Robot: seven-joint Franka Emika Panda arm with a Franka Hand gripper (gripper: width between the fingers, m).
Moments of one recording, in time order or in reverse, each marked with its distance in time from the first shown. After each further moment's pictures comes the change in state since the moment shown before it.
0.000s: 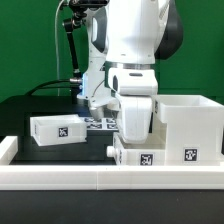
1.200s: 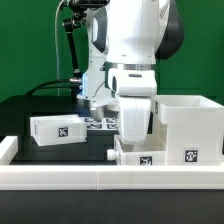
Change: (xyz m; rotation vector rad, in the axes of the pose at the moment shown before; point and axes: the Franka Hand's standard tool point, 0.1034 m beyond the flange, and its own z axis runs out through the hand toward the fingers) arm 0.000 0.003 -0.001 0.006 0.000 0.031
